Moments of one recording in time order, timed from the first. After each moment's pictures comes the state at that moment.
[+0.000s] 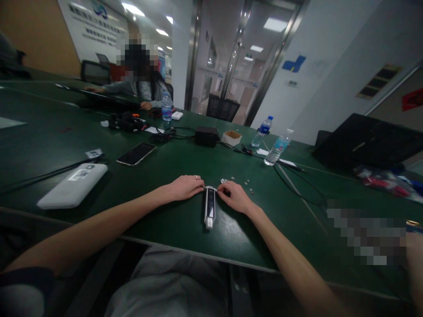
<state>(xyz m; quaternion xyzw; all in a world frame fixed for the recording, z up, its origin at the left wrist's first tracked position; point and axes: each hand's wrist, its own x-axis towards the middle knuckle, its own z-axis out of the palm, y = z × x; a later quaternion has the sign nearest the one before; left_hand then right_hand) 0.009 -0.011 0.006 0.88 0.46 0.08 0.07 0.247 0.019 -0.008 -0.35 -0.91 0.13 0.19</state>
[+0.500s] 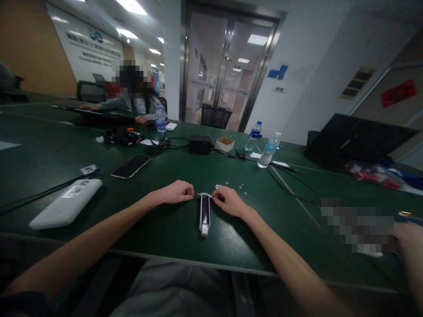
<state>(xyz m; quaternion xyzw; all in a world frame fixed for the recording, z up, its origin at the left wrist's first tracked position) -0.008 -0.006 0.028 0.85 0.48 0.07 0.22 0.246 0.022 -0.009 -0.34 -0.91 0.12 0.20</state>
